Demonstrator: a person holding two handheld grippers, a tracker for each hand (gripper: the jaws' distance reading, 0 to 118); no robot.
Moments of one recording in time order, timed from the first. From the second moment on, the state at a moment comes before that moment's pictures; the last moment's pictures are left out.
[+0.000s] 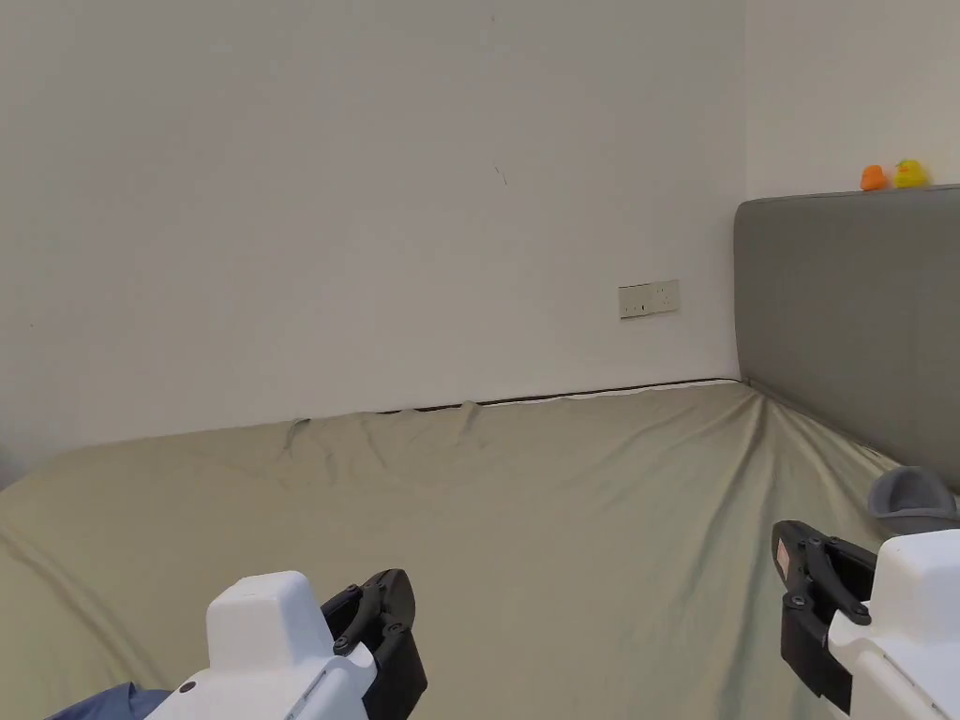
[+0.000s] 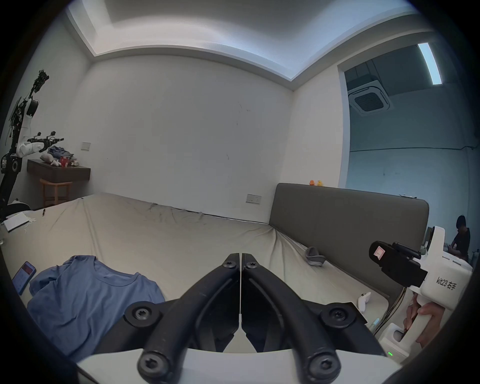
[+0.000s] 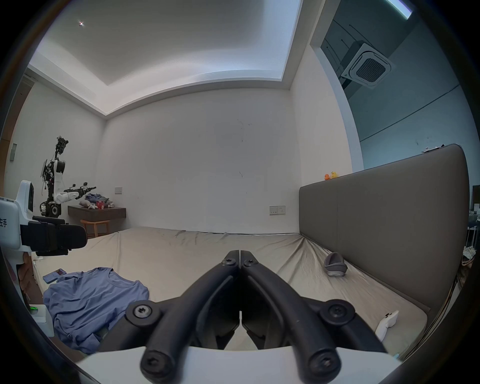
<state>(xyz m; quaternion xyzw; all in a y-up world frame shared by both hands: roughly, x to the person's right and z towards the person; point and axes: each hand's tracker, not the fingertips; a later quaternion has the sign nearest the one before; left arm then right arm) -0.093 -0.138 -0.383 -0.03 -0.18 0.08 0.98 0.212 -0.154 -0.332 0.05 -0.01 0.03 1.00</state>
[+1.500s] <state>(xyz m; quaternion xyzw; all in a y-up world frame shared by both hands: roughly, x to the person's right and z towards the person) -0.254 -0.139 -0.308 -0.03 0.07 0.09 0.99 0.037 -0.152 -0.406 0.03 0.26 0.02 0.97</state>
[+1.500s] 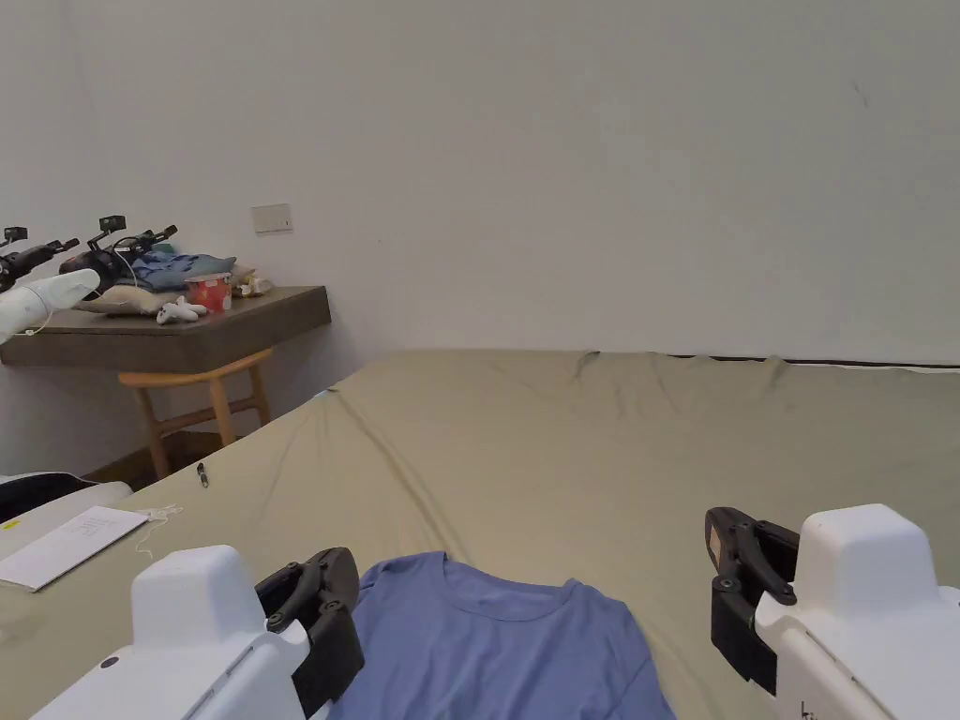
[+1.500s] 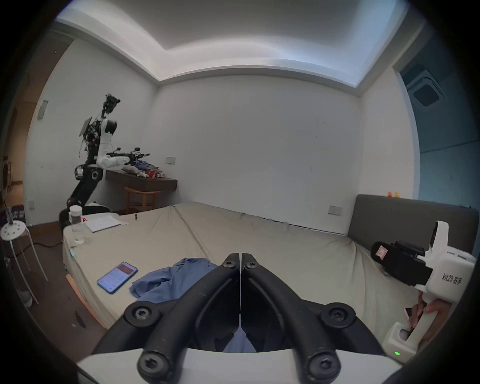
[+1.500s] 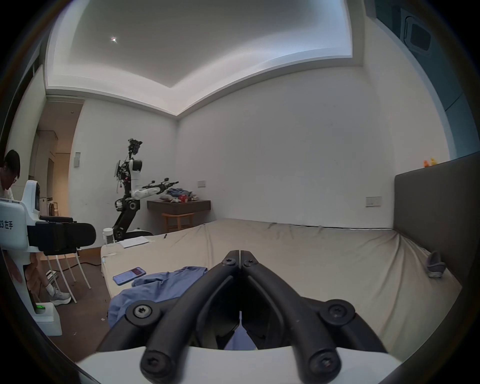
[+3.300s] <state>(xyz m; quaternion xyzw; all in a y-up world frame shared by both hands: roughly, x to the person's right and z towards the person) -0.197 -0.204 -0.720 -0.33 -0.20 0.38 0.84 0.170 -0.205 -0.584 -0.13 0.05 0.00 0.99</state>
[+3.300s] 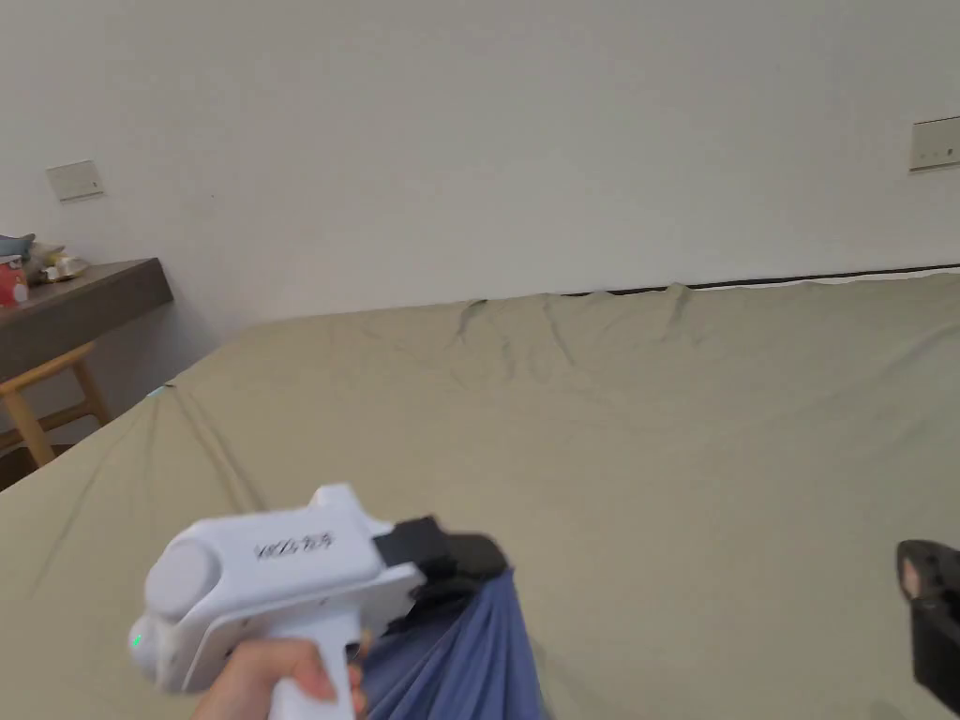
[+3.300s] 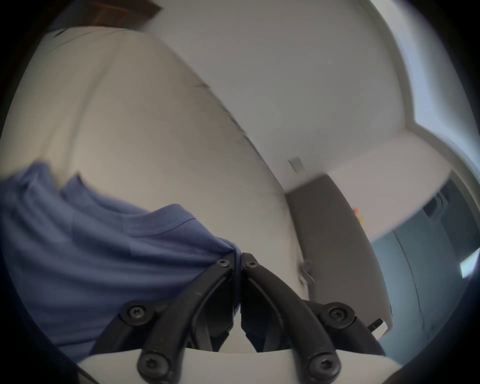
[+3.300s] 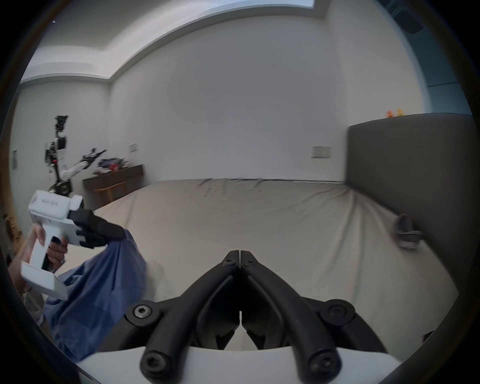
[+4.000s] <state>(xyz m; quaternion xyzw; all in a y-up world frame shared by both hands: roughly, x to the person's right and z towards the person) 0.186 -0.258 -0.668 -0.45 -0.42 0.10 0.78 0.354 -0.180 -0.466 -0.16 -0.25 0.07 0.95</state>
